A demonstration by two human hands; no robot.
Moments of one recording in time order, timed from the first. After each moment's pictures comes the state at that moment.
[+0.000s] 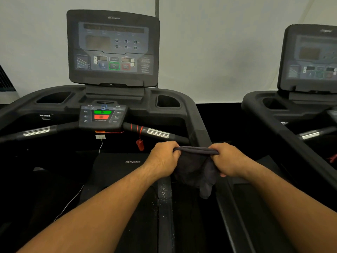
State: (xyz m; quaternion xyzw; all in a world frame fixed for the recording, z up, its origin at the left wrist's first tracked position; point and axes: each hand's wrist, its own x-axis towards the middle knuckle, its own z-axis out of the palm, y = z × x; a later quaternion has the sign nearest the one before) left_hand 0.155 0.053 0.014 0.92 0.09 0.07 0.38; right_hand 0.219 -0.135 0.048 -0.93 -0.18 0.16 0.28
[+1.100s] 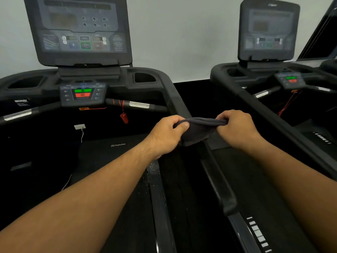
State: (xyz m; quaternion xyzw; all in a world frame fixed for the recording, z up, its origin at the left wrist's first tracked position) left_hand 0.050 -0.022 0.030 0.81 -0.02 0.02 0.59; right_hand 0.097 -0.225 0.063 -0.95 -0.11 -0.07 0.29
